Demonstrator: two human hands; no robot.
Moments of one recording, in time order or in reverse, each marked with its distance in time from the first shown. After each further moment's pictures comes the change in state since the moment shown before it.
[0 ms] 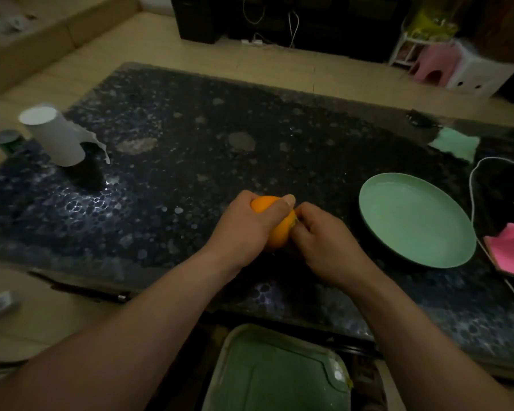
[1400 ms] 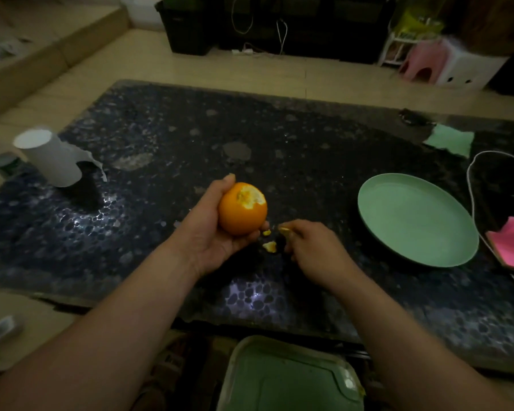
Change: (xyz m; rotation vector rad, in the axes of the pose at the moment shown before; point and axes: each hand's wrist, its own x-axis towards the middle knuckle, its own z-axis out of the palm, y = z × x) left_hand 0.025 0.006 -0.041 -0.701 -0.205 -0.325; right_hand 0.023 0.018 0.022 -0.101 -0.024 0.107
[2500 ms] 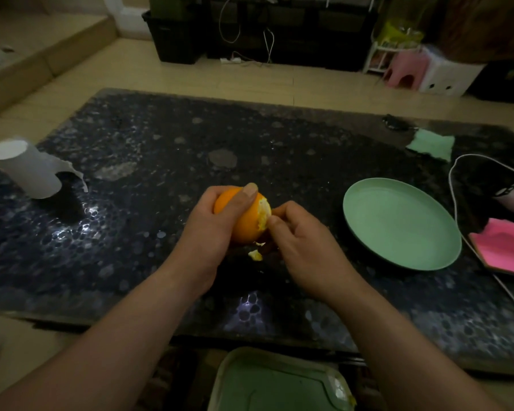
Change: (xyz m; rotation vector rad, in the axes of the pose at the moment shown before) left_hand -0.013 -0.017 0.028 0.362 0.097 0.427; right_hand -0.036 -0.037 -0.027 0.344 0.076 -0.120
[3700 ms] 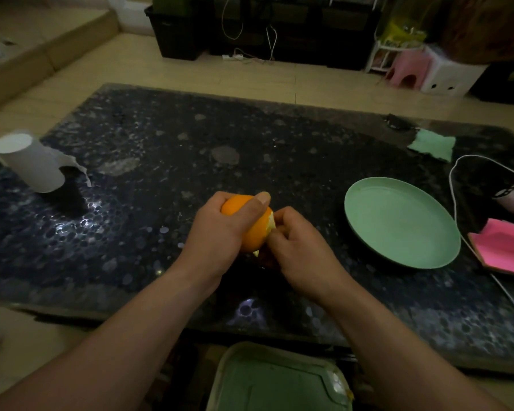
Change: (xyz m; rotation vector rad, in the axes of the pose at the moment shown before) left_hand -0.003 -0.009 0.002 0.096 0.056 0.012; right_hand -0.002 0.005 0.013 0.069 -0.050 0.063
